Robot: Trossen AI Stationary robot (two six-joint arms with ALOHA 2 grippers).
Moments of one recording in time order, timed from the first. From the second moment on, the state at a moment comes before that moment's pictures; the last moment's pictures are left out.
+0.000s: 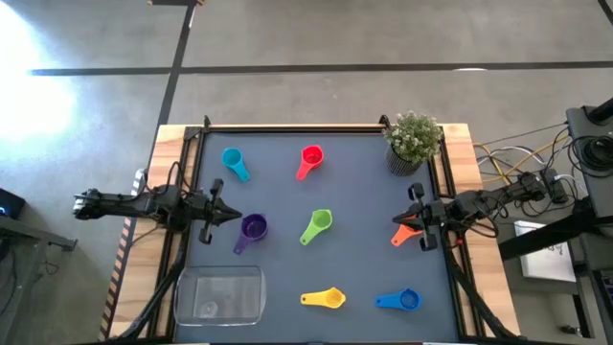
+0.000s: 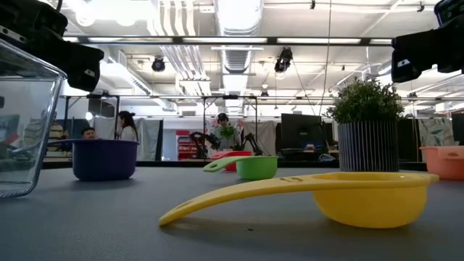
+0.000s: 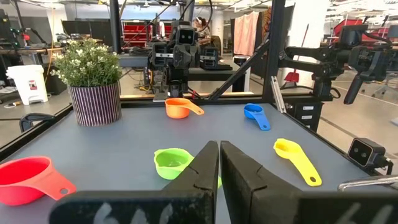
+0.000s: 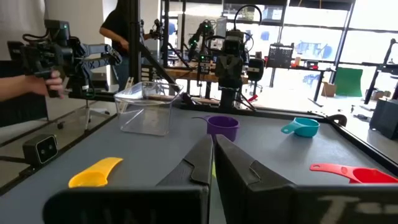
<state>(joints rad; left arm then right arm) -0.07 0.04 0.02 0.03 0.04 -0.01 0.34 0.02 0.01 0.04 0.18 -0.08</state>
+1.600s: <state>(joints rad) -0.07 1.18 0.71 0.19 -0.04 0.21 0.34 0.02 0.01 0.04 0.18 -0.08</state>
